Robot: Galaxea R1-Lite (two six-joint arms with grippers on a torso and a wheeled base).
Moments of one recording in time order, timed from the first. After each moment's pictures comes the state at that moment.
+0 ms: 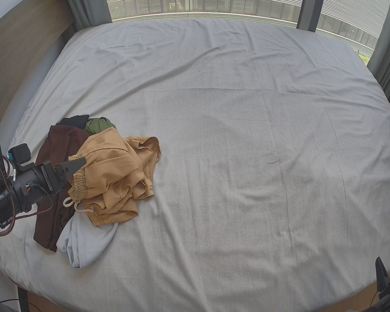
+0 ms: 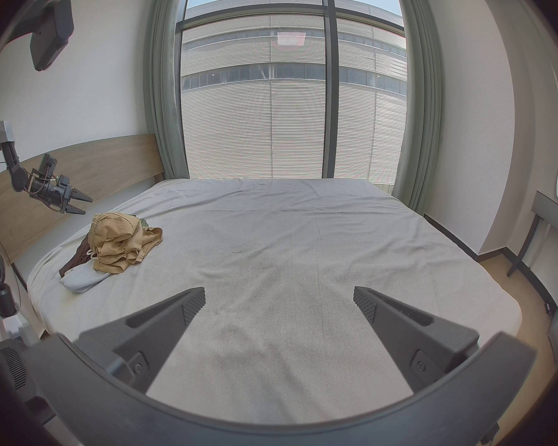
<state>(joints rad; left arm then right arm) -0.06 1.36 -0.52 -0.58 -0.23 -0.33 0.00 0.02 -0.02 -0.01 0.01 -0.01</state>
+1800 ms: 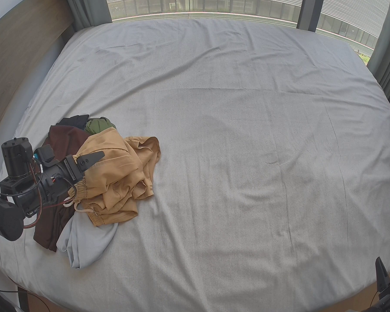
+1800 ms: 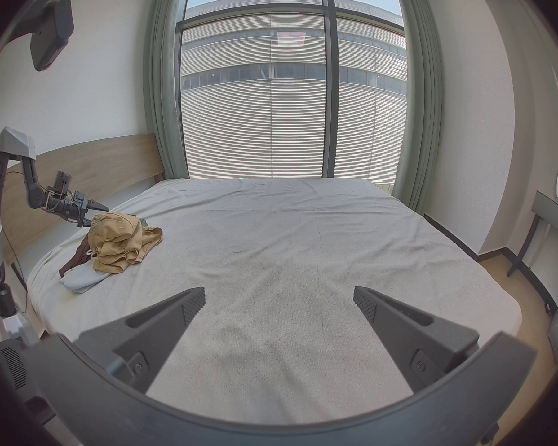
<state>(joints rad) -0.05 1.68 -0.54 -0.90 -0.31 -0.51 0.00 0.02 -0.02 -0.01 0.01 -0.01</state>
